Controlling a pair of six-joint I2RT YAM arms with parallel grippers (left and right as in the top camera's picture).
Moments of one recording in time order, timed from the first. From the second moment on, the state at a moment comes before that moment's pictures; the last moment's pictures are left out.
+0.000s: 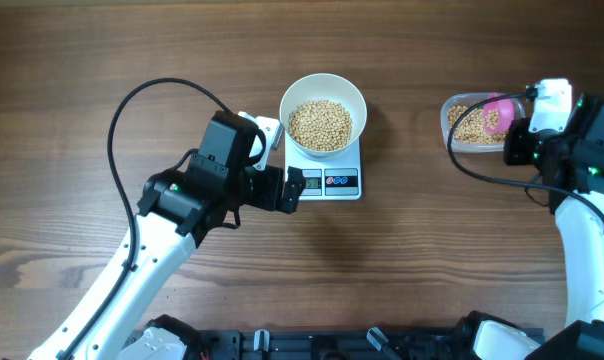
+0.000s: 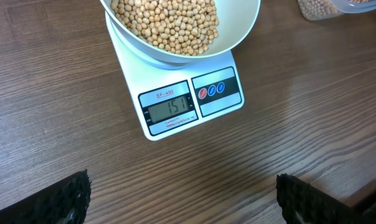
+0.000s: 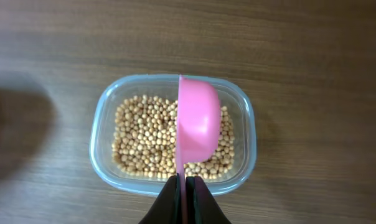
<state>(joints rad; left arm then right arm) -0.47 1.25 1.05 -0.78 0.19 -0.24 -0.33 1.33 0.94 -0.42 -0.22 -0.32</state>
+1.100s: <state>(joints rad) -0.47 1.25 1.05 -0.78 0.19 -0.24 -0.23 1.33 0.94 -0.41 -0.09 -0.33</state>
